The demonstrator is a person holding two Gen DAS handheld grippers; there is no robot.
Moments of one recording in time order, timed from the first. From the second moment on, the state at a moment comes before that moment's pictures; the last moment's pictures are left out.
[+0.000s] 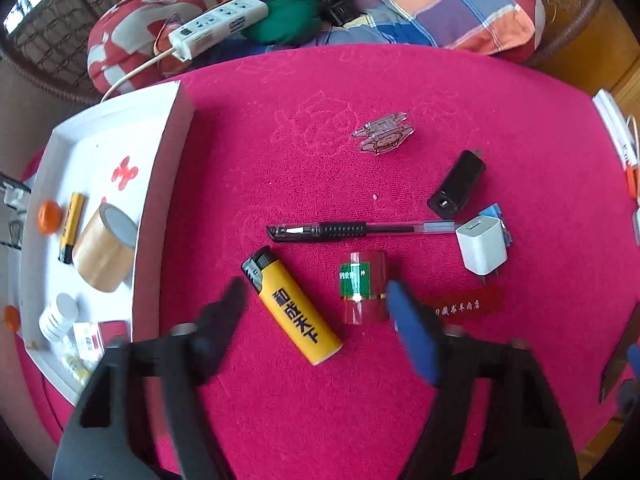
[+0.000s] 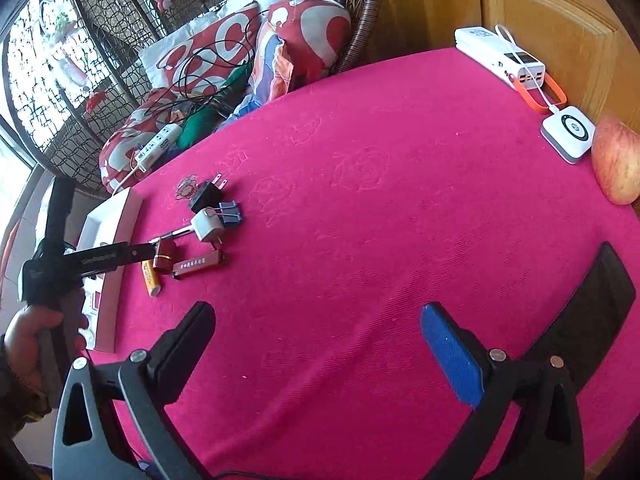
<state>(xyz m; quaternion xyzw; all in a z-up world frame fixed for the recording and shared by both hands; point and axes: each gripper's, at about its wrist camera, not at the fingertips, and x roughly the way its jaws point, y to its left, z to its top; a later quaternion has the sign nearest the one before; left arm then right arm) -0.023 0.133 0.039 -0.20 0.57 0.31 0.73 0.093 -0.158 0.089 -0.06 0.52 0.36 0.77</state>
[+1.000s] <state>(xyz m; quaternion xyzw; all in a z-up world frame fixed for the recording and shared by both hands) -0.019 0.123 0.048 -0.17 0.56 0.26 0.77 0.095 -0.135 0.087 -0.10 0.51 0.41 0.75</state>
